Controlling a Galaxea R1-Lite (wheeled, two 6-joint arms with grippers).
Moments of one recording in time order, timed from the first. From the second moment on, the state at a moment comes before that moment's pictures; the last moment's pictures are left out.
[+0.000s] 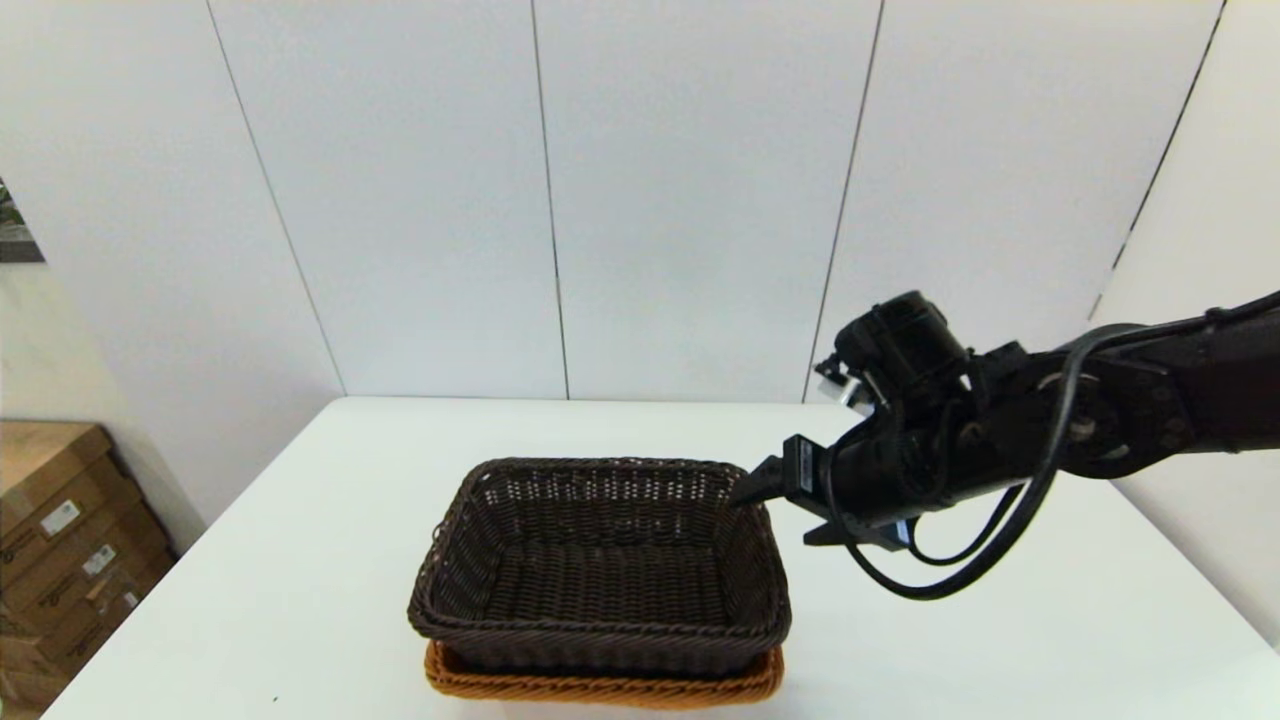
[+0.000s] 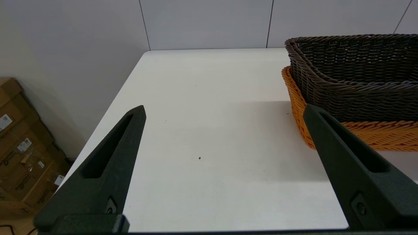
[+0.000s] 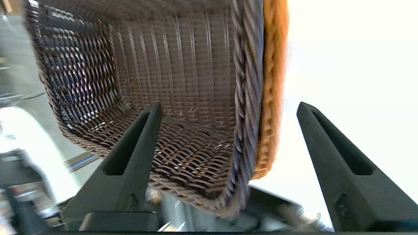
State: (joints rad) left arm -0.01 0.00 -0.02 0.04 0.00 0.00; right arm 0.49 1.87 -1.17 0.26 0.27 0.70
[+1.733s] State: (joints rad) left arm -0.01 0.00 -0.02 0.04 0.00 0.00; right arm 0.07 0.31 -0.44 0.26 -0.15 0.00
